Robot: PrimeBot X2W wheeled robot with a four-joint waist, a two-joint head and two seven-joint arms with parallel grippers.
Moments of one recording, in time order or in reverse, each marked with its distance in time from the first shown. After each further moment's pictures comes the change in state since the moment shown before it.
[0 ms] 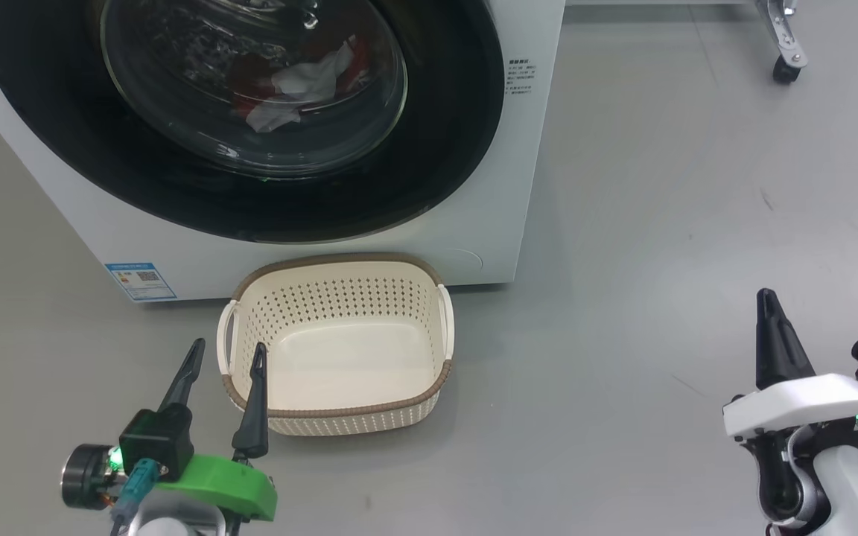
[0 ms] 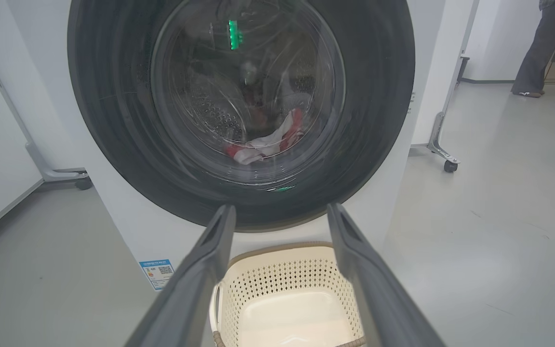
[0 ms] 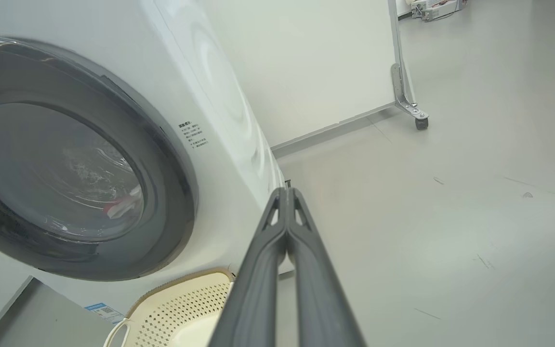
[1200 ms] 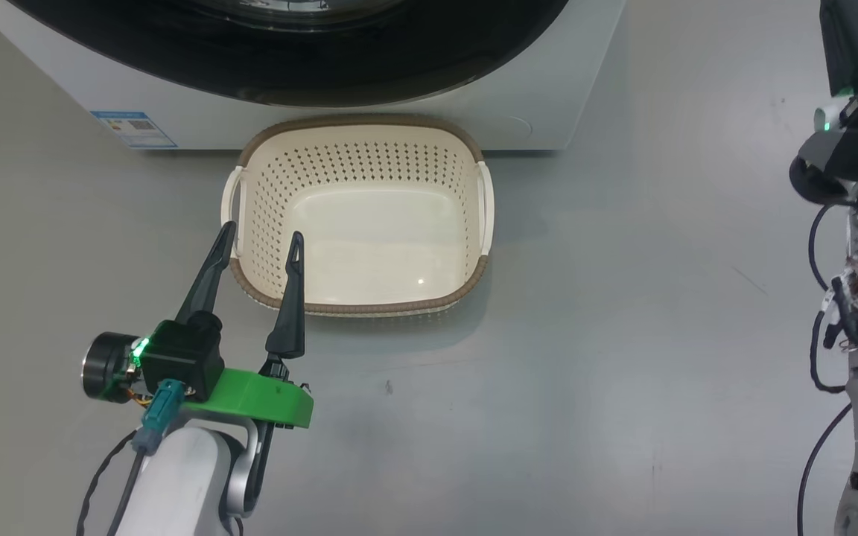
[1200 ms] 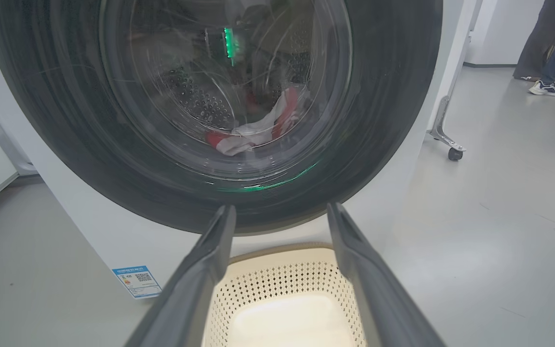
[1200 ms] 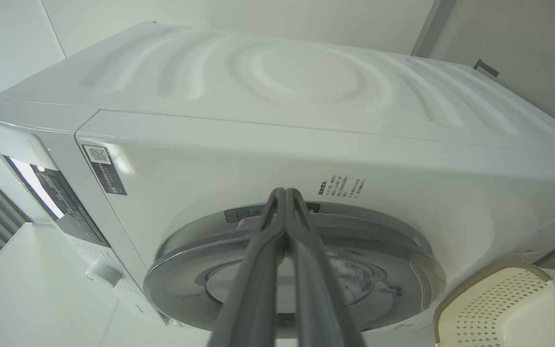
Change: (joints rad) left arm -0.189 -0.054 -0.032 -0.071 0.060 0.000 -0.002; right arm -0.615 0.081 -0.271 0.072 0.845 0.025 0.486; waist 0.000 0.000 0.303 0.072
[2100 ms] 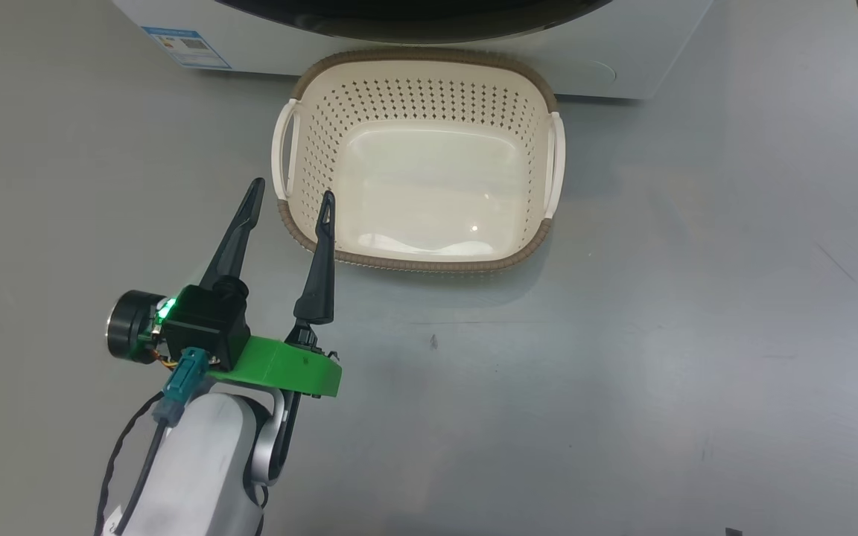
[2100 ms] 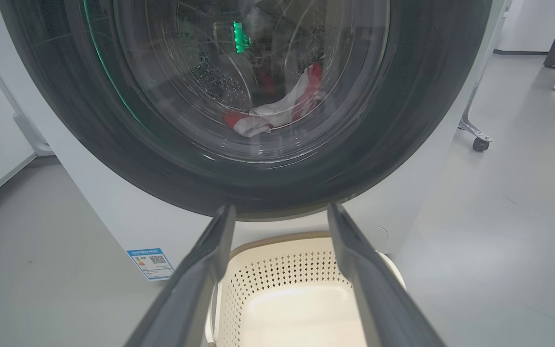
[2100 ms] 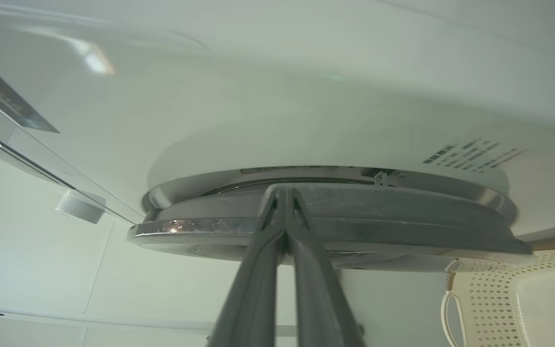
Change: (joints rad) left arm -0.087 -0.041 -0.033 0.002 0.002 -0.002 -0.001; right arm -0.364 -0.117 0.133 0.086 0.006 -0.102 0.277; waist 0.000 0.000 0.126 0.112
